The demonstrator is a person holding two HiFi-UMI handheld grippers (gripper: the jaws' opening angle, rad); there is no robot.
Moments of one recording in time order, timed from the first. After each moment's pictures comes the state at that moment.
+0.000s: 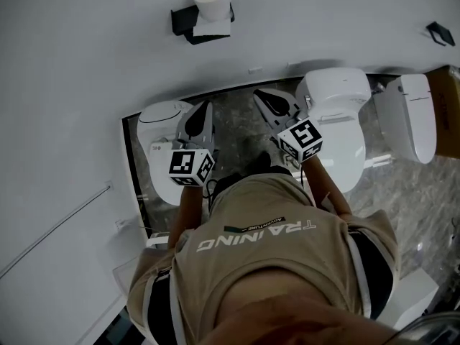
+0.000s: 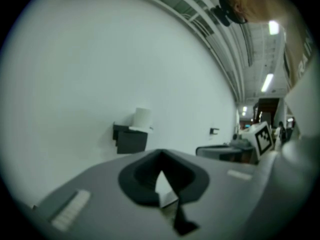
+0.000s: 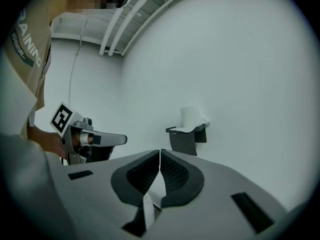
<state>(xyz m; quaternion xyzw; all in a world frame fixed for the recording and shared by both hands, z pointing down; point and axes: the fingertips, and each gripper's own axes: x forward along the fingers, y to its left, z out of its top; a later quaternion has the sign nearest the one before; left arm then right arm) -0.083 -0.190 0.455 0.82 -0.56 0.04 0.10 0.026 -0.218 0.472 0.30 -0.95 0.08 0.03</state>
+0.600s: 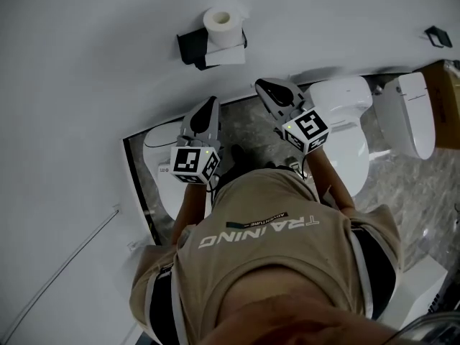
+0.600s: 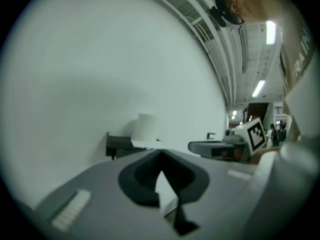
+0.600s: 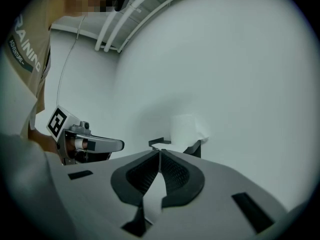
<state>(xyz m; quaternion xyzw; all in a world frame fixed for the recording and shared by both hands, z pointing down) -0.113 -0.290 0.445 0.85 -0.51 0.02 0.09 -0.014 -0.323 0.446 0.33 -0.94 0.05 0.03</state>
